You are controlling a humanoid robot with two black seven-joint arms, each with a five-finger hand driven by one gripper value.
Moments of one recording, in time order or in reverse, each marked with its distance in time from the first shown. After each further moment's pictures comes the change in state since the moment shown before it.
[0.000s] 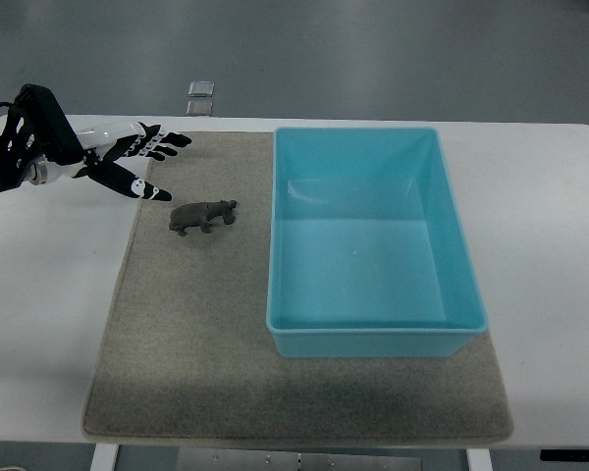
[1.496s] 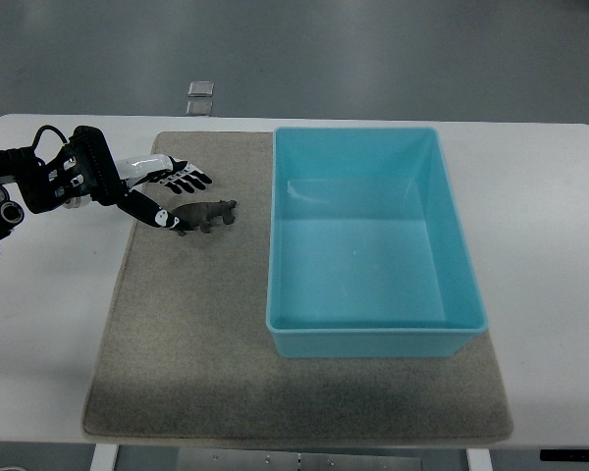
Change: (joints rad) left arm -0.003 -0.075 0.094 0.009 0.139 0.077 0.000; right arm -0.001 0.000 0.000 0.000 0.000 0.000 0.000
